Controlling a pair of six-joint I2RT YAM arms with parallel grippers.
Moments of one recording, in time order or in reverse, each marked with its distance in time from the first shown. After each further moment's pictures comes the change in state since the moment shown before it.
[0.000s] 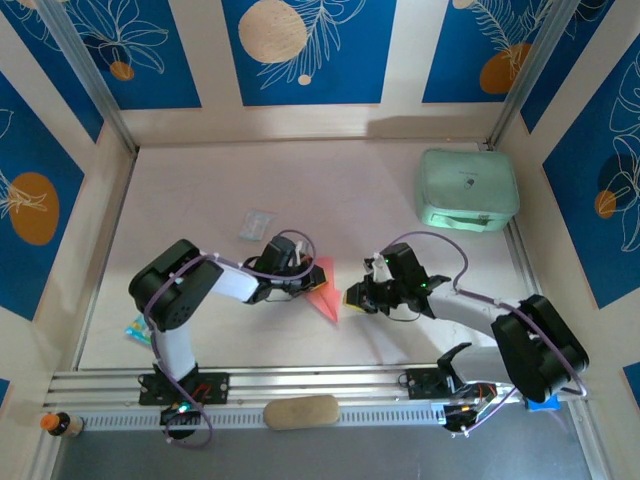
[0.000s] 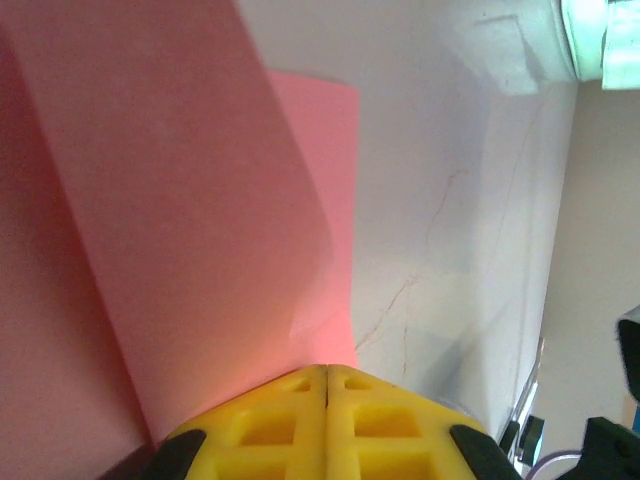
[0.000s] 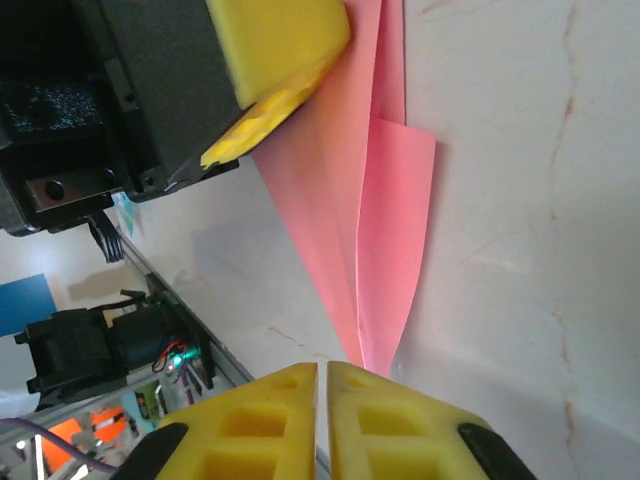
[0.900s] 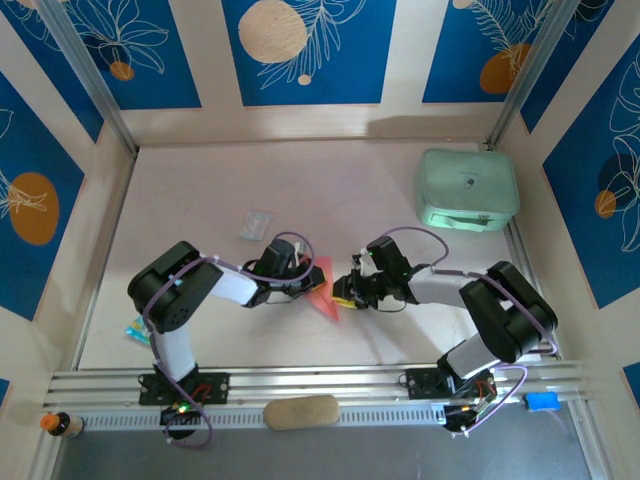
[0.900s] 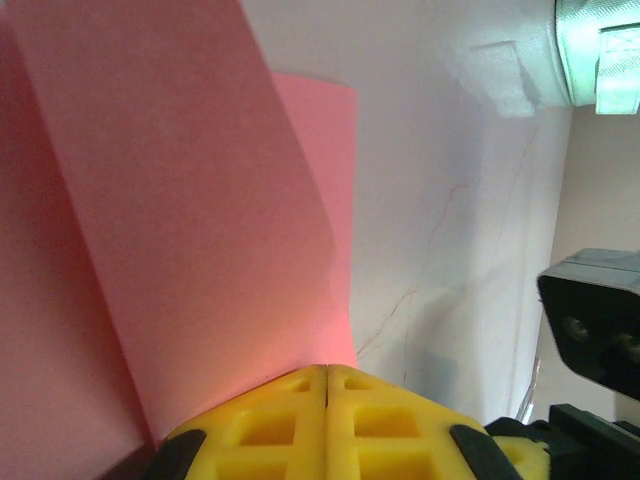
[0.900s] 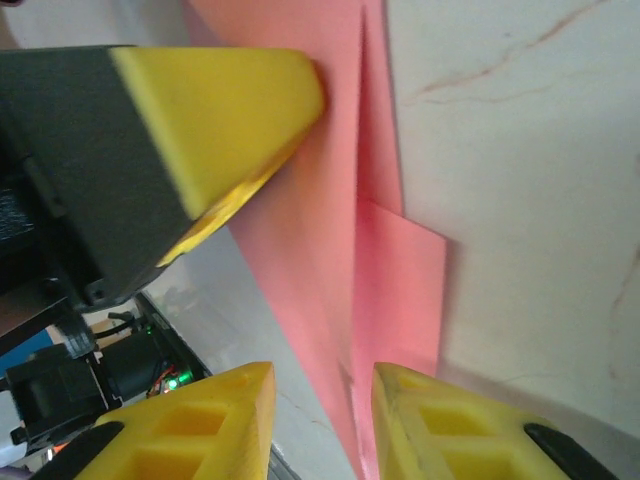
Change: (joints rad) left arm -0.016 -0.006 -0.022 0.038 -0.038 -0.037; right arm 0.029 0.226 0.108 0.063 0.018 0.026
